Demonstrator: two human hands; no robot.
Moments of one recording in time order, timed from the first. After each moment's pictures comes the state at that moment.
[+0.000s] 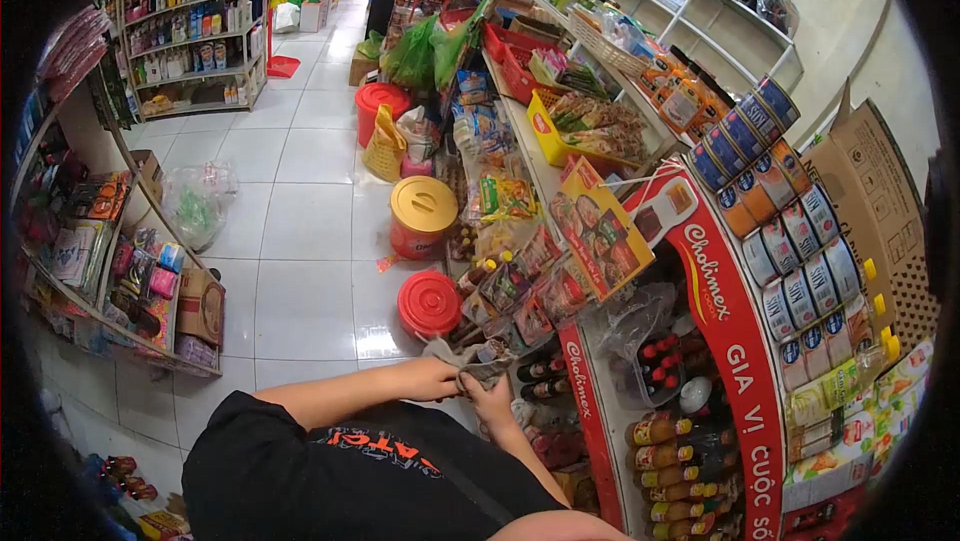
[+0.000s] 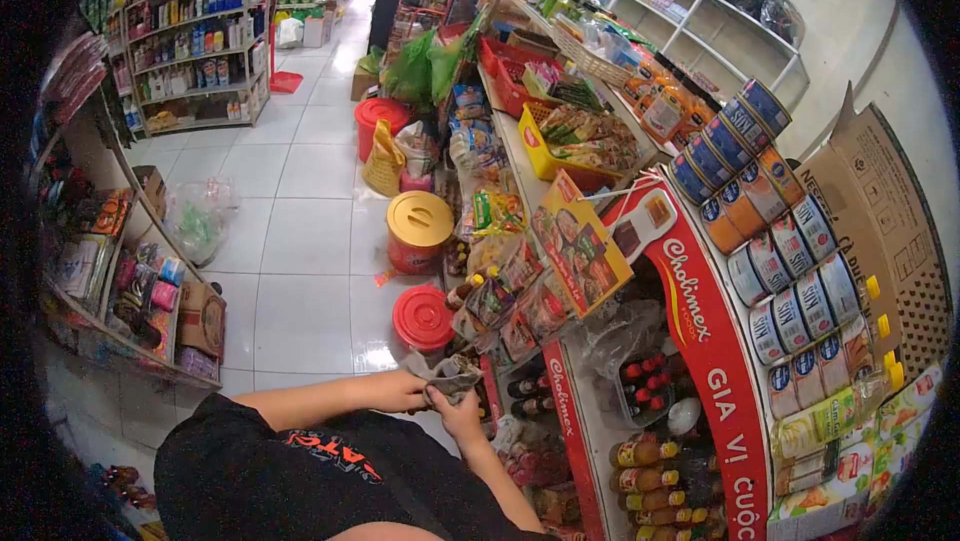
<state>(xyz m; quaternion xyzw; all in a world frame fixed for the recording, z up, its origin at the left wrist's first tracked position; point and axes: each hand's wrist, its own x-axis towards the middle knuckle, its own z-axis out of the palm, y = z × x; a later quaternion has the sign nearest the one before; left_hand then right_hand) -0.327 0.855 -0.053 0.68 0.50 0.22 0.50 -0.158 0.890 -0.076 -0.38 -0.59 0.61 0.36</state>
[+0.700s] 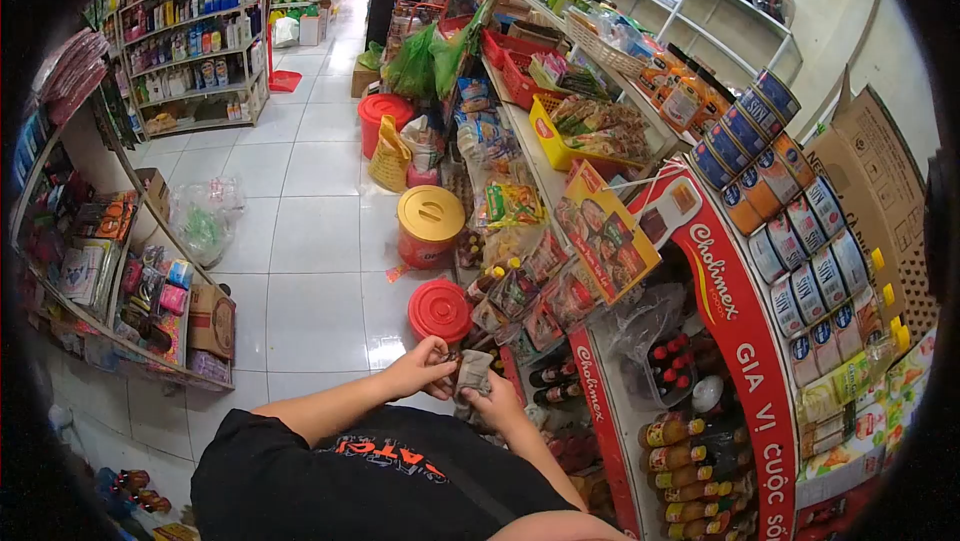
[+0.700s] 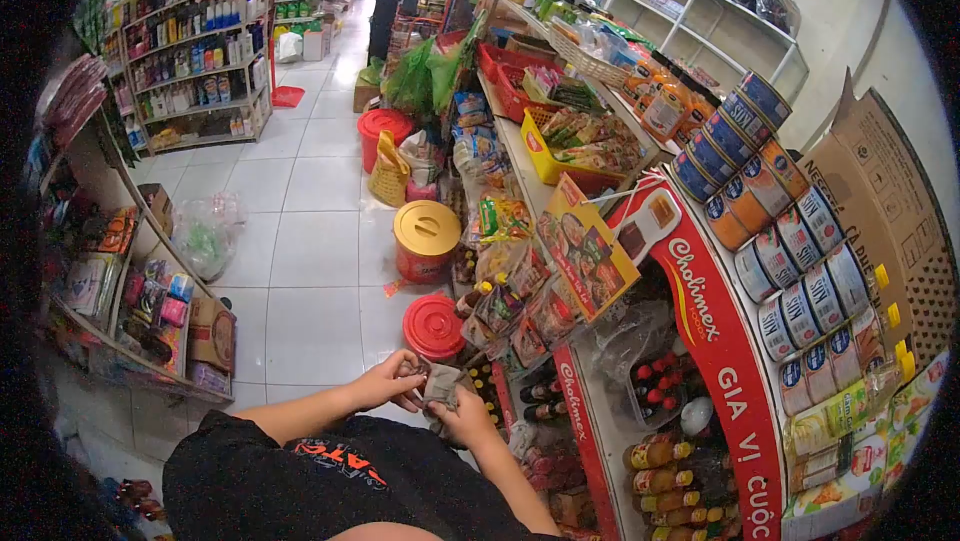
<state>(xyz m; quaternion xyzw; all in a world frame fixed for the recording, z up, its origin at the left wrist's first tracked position) -0.351 0.844 -0.065 0.32 0.42 0.47 0.71 -0.155 0.903 -0.063 -0.35 -0.80 0.45 0.18</state>
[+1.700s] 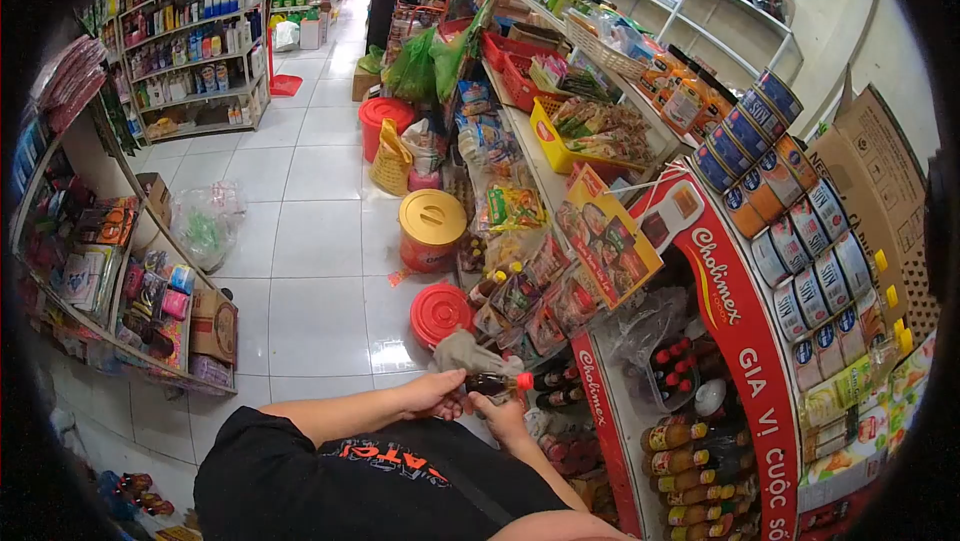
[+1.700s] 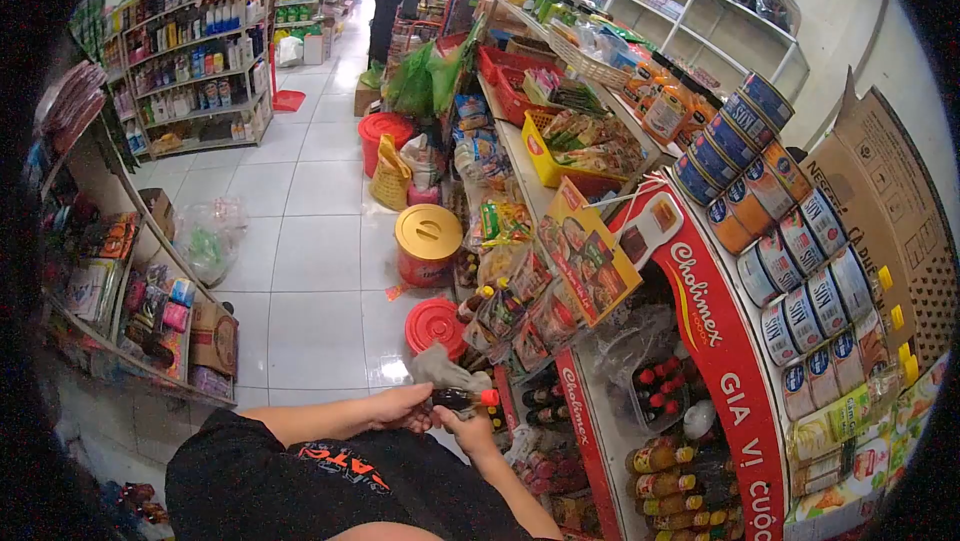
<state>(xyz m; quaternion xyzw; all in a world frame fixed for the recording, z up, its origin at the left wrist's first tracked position) -0.326 0.850 -0.099 0.25 0.32 0.40 0.82 -0.159 0.886 -0.063 -0.38 -0.57 0.66 0.31</state>
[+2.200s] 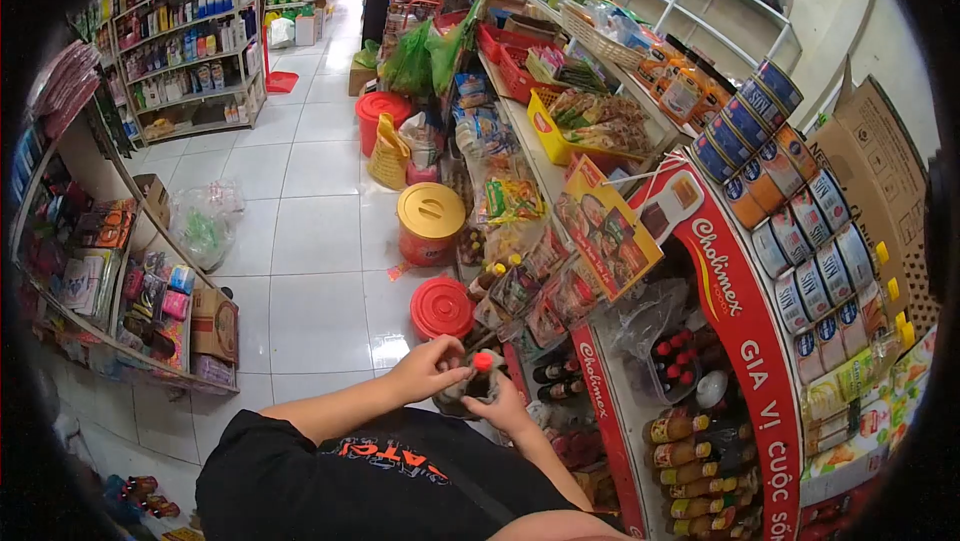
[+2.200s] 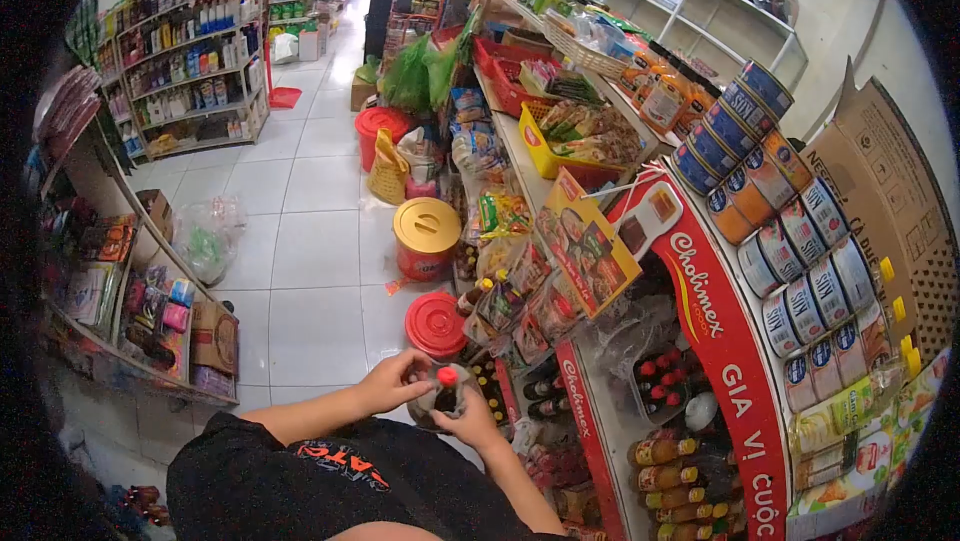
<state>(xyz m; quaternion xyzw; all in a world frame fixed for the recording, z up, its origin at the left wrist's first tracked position) -0.341 0.848 -0.036 0.58 0.52 0.50 0.38 -0.156 0.906 -0.081 -0.29 -0.74 0.54 0.28</state>
